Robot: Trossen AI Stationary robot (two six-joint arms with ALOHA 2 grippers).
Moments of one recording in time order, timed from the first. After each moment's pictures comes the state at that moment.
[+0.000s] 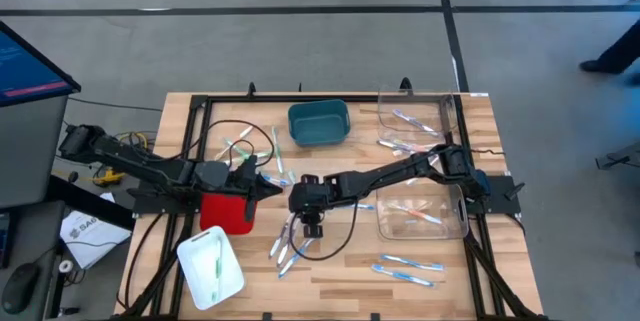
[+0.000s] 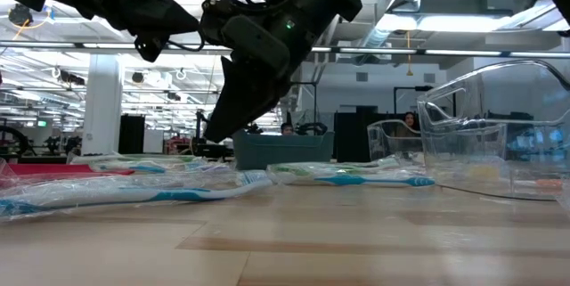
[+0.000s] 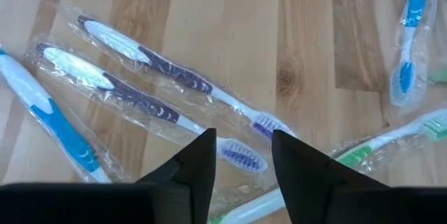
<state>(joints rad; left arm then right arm) -0.22 0.93 0.39 0.25 -0.23 -0.32 0.15 2.16 1.59 -0.36 0.03 0.05</state>
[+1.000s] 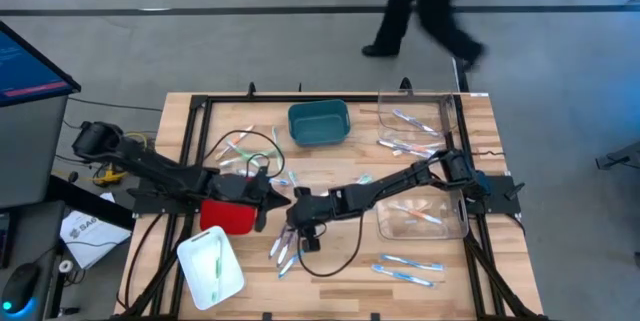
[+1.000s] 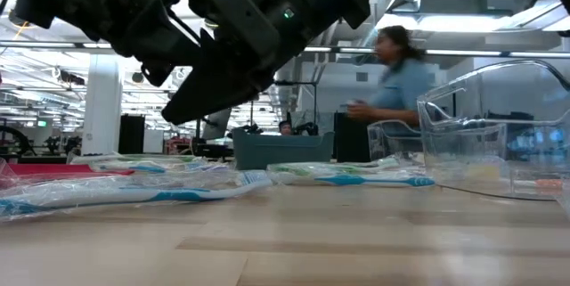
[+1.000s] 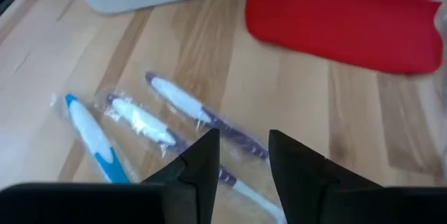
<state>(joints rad) -0.26 1.18 0.39 0.41 -0.24 -0.35 0.22 2.16 1.50 -0.06 0.03 0.00</state>
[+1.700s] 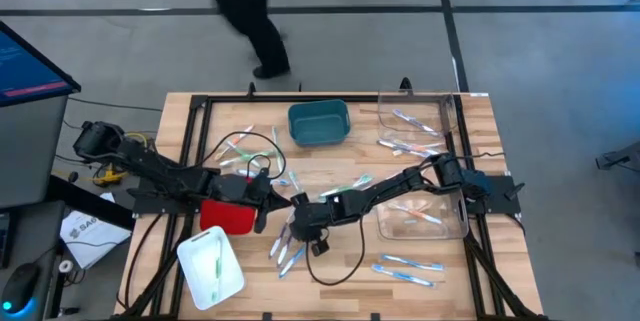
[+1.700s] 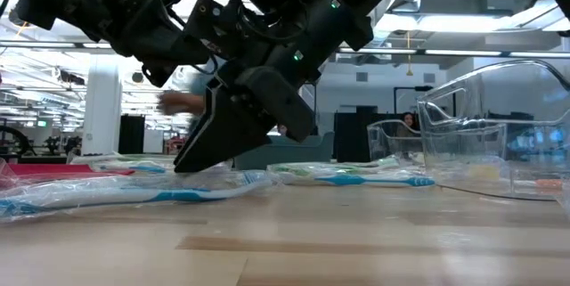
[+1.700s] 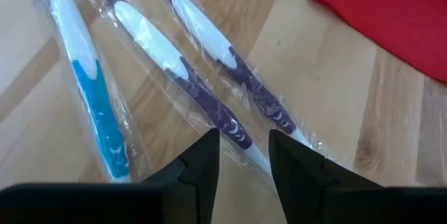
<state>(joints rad) -0.26 1.19 0.39 0.43 -0.21 -0.35 0.23 2.23 1.50 -0.09 0.03 -0.29</state>
